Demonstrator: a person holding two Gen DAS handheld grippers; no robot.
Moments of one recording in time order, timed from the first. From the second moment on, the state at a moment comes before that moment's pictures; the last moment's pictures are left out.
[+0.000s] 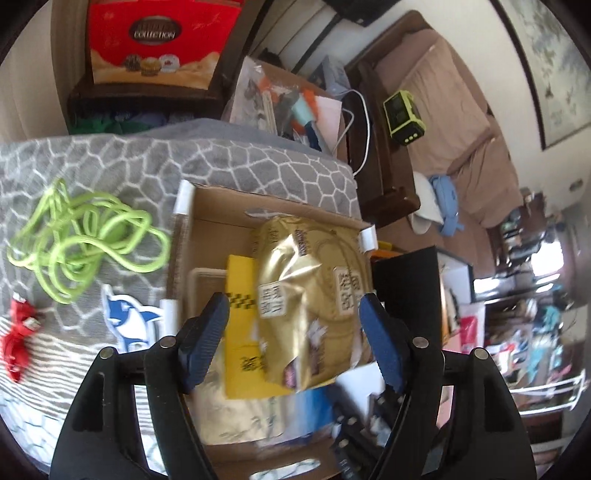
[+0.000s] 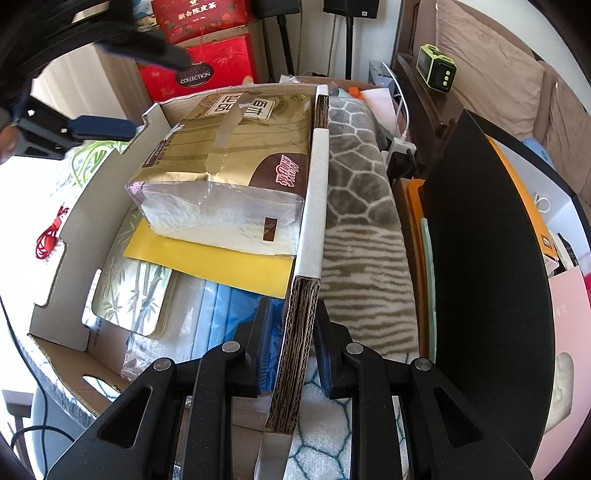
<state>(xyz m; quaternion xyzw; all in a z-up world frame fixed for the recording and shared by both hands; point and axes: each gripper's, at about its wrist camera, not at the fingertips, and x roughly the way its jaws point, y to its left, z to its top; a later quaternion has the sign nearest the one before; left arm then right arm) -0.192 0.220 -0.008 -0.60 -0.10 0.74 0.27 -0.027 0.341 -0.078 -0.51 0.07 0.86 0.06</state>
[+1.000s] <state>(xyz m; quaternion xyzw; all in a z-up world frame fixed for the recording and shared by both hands) -0.177 0.020 -0.009 -0.56 -0.04 0.80 0.19 -0.032 0.324 -0.078 -0.49 0.02 0.87 0.07</state>
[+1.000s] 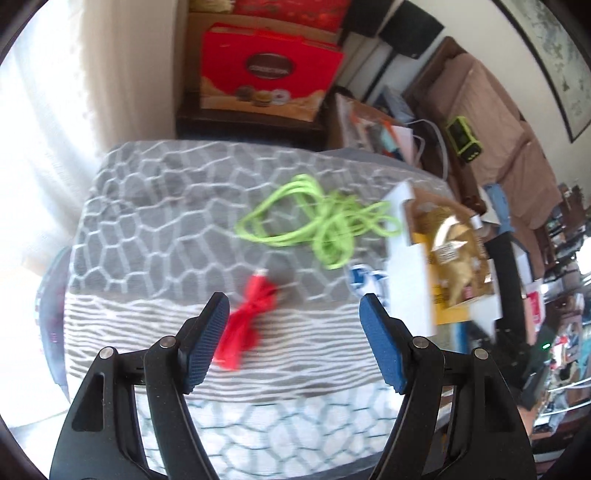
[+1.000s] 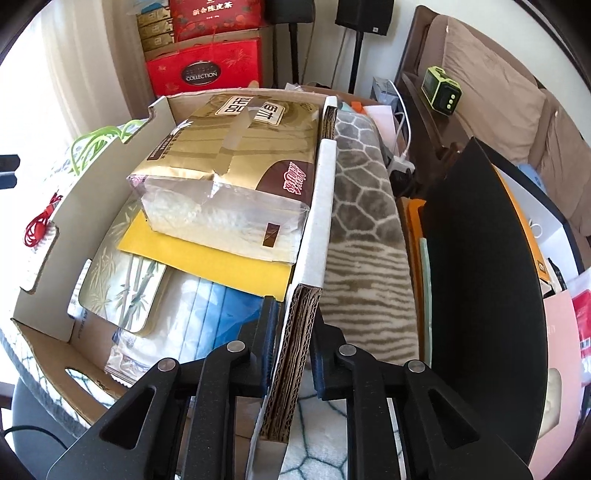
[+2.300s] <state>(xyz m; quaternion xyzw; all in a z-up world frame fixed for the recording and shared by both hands) -0.157 0.026 -0.021 -0.55 -0.08 0.79 0.28 -0.032 0.327 -0.079 -0.50 0.01 0.86 0.09</state>
